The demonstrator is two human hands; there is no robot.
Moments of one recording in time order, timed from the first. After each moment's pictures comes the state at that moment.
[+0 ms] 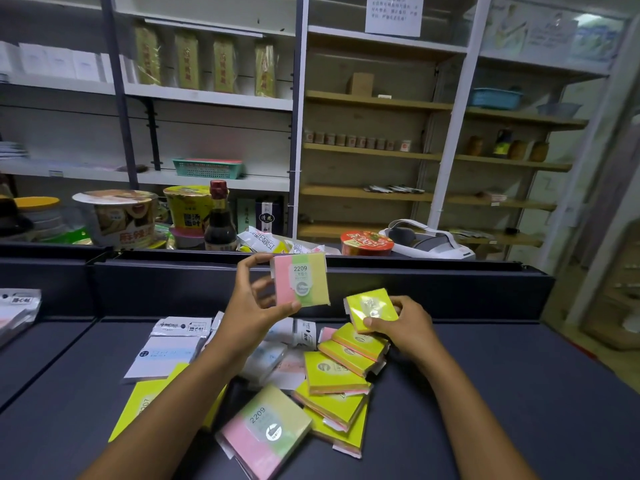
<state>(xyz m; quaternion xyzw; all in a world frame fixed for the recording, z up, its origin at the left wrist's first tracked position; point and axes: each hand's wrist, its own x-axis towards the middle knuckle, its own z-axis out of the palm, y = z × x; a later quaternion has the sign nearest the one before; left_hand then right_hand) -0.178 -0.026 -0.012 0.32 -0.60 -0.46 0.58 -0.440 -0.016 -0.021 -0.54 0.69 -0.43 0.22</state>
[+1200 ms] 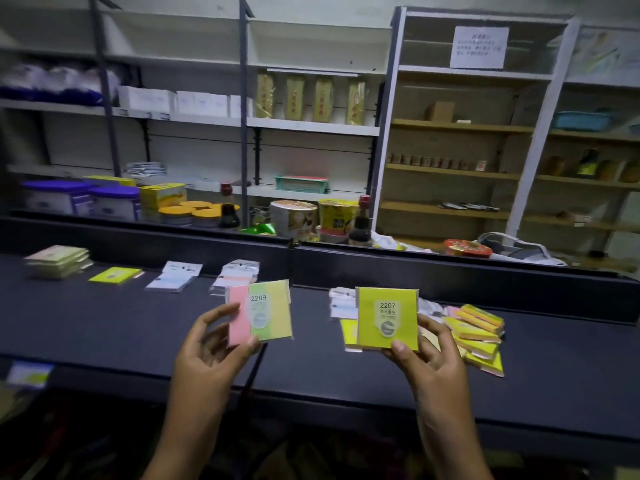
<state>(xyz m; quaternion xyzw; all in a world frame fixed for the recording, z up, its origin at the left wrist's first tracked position) 0.110 0.252 -0.019 0.39 -0.47 -0.34 0.72 -0.143 0.232 -0.016 -0.47 0.37 -0.69 0.40</state>
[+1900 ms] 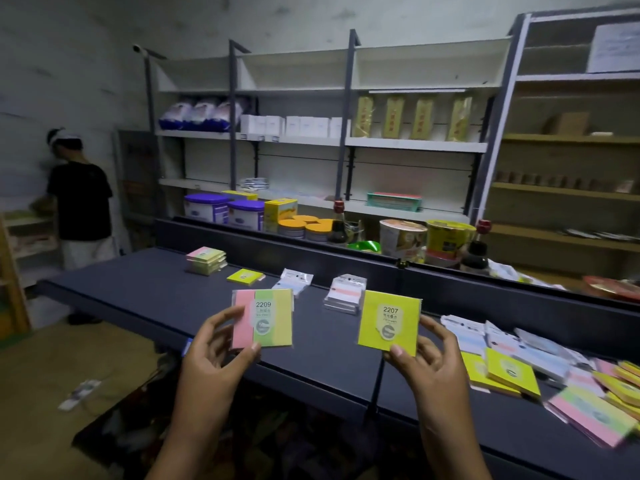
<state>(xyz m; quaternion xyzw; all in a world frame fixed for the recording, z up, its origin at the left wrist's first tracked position) 0.261 0.309 -0.014 0.47 -0.43 -0.23 0.74 0.015 0.221 -0.008 -0.53 0.31 -0.63 0.47</state>
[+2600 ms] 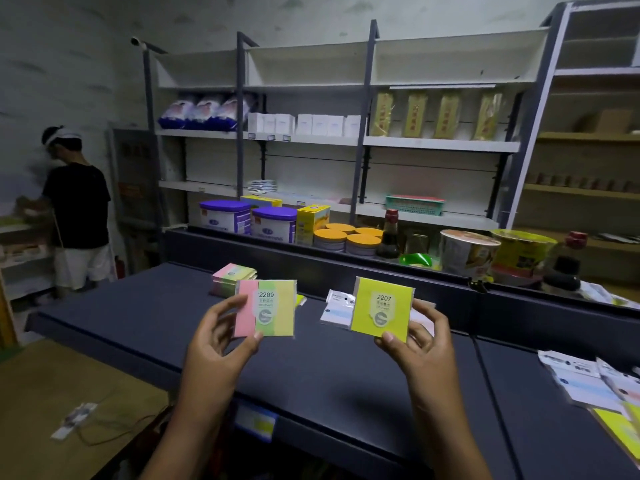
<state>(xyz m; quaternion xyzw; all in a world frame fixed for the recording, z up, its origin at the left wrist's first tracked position) 0.446 0.212 -0.016 0.45 -0.46 -0.22 0.74 0.203 0.125 -0.006 -0.55 0.31 -0.63 0.46</state>
